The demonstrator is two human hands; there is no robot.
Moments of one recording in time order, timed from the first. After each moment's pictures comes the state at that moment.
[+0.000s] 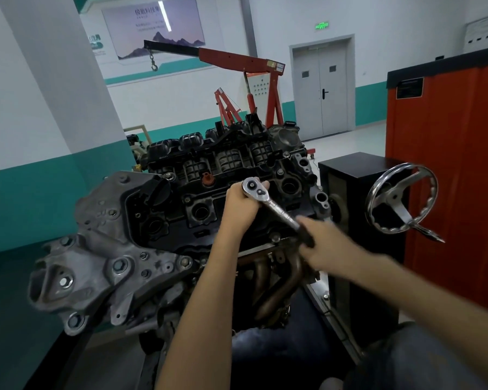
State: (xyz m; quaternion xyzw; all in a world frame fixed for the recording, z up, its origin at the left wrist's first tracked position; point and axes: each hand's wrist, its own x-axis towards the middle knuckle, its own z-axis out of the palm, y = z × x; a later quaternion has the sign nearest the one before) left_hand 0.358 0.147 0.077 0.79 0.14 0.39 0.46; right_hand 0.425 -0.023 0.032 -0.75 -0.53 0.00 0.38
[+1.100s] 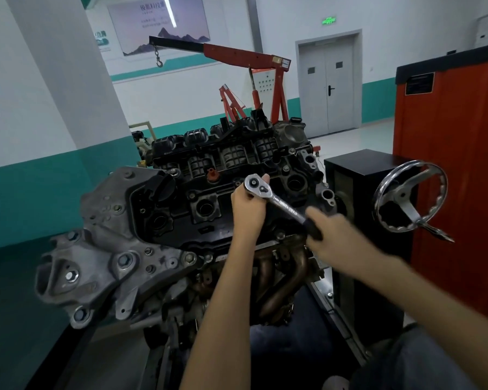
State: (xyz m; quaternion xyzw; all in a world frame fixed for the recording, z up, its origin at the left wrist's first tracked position) left_hand 0.362 0.132 0.065 0.70 0.14 0.48 0.50; right_hand 0.428 -0.022 0.029 -0.78 -0.51 -0.08 0.35
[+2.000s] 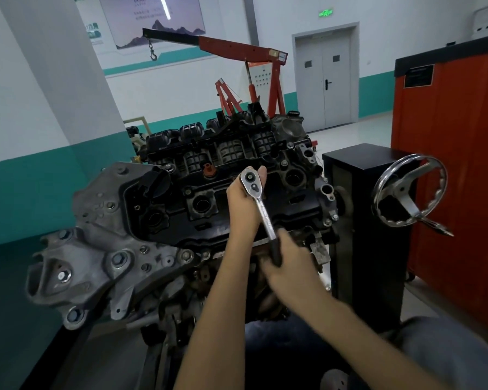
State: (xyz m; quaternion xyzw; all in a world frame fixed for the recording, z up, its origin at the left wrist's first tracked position) left_hand 0.359 0.125 0.071 0.69 0.11 0.52 0.50; right_hand 0.354 0.012 -0.002 -0.72 -0.43 0.03 0.54
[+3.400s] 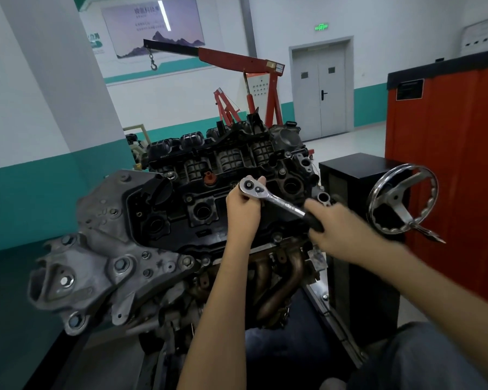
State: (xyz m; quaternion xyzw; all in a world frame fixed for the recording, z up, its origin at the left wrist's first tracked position) left_hand 0.350 0.127 0.070 0.71 0.12 0.48 0.51; right_hand 0.439 -0.027 0.050 -0.80 -0.52 -0.11 0.29
